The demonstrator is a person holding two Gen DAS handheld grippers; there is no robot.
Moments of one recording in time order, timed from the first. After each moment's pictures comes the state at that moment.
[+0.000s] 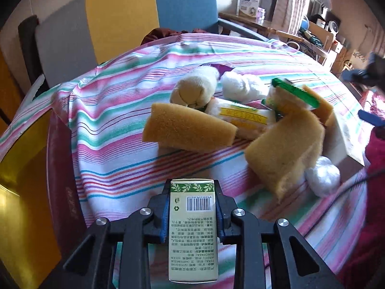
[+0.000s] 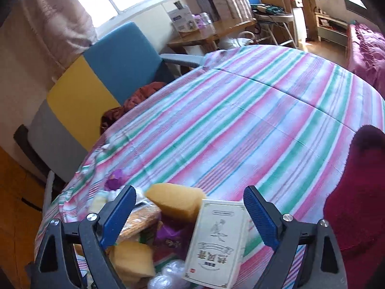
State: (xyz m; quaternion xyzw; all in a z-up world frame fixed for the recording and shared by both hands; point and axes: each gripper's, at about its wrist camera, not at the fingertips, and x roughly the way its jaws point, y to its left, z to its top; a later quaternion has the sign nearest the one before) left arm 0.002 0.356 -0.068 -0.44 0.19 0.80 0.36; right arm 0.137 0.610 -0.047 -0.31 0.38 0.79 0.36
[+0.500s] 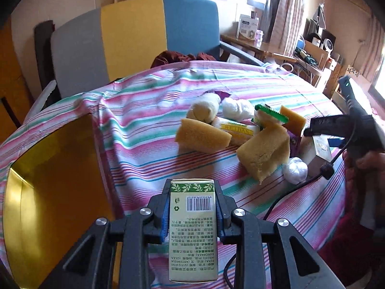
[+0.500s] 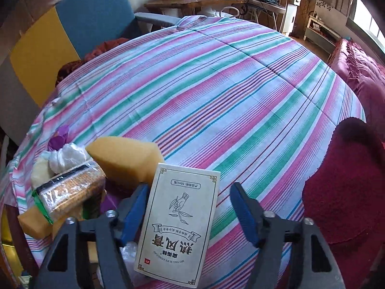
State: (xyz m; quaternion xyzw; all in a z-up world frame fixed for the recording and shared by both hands) left arm 0.018 0.292 -0.014 -0.40 0.15 0.83 0.36; right arm 0.110 0.597 -0.084 -0.46 0.31 0.74 0.40
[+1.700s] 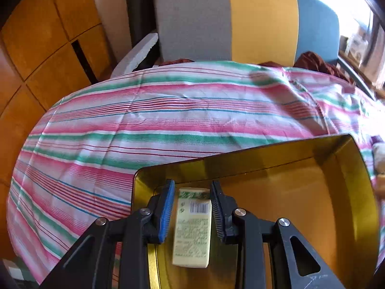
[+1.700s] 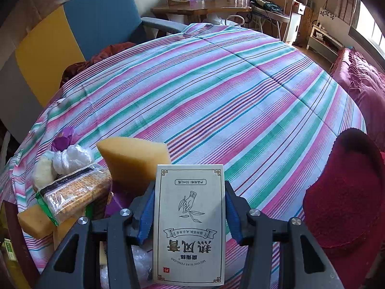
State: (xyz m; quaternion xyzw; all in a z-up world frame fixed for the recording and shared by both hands) left arm -0.236 0.090 -0.051 -0.46 0.12 0.87 0.14; right arm 0.101 0.597 -0.076 -0.43 0.29 0.76 0.40
